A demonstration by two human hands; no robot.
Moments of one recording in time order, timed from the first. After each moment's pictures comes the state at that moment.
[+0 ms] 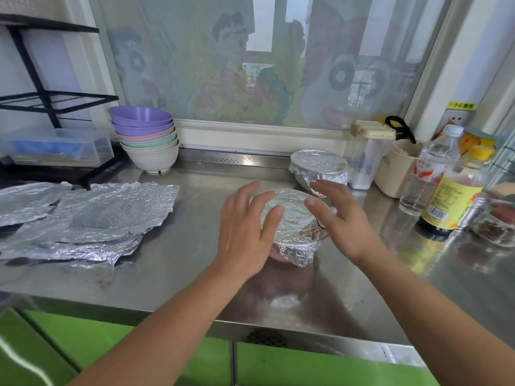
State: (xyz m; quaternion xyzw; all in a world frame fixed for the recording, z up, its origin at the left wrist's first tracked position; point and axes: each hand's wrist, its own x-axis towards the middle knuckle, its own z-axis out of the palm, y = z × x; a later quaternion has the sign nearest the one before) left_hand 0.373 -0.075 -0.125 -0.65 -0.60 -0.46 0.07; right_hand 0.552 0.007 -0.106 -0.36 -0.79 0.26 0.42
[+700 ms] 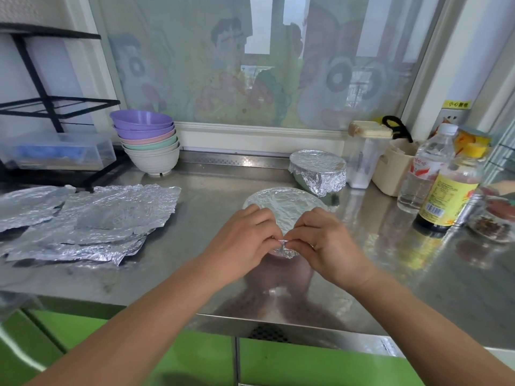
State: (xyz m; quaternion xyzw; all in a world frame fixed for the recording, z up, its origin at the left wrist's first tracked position) left_hand 0.347 -0.082 -0.122 -0.82 -0.46 -0.32 0.10; right_hand 0.542 -0.013 -0.132 -0.16 -0.90 -0.02 0.40
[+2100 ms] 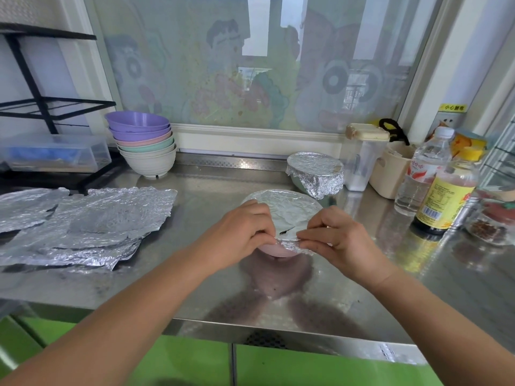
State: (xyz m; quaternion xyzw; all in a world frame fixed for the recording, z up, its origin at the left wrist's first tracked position) left_hand 0.334 -0.064 -0.112 -0.83 -0.44 -0.34 0.02; right_hand 0.570 0.003 -0.125 -0.15 -0.90 0.00 0.41
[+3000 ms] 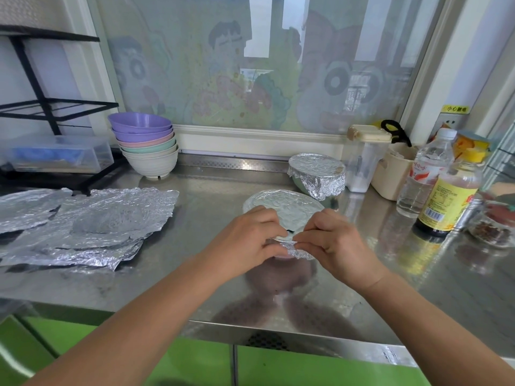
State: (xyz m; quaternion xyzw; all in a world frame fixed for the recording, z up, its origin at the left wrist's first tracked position) left_hand 0.347 -0.066 -0.120 -0.83 -0.44 -0.35 0.06; right_hand 0.558 0.004 -0.132 -0.15 -0.90 -0.05 0.40
